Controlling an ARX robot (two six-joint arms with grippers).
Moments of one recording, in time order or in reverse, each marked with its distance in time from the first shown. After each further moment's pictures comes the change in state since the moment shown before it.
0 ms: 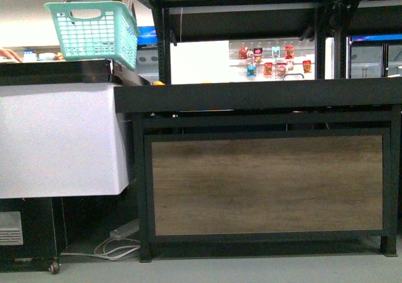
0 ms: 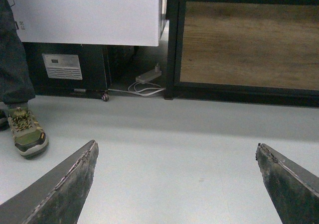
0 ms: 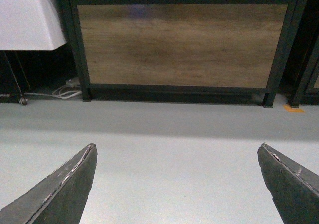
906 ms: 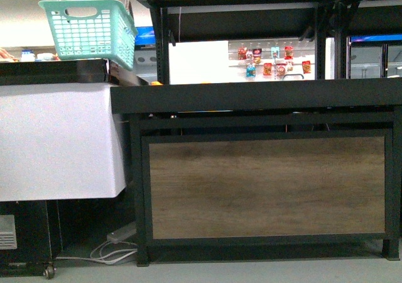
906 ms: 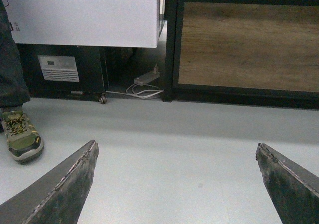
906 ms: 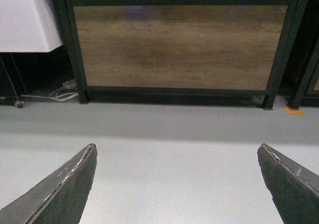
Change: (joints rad) left arm 0.000 0.000 0.000 0.000 0.000 0.000; right arm 0.000 0.000 0.000 0.000 0.000 0.000
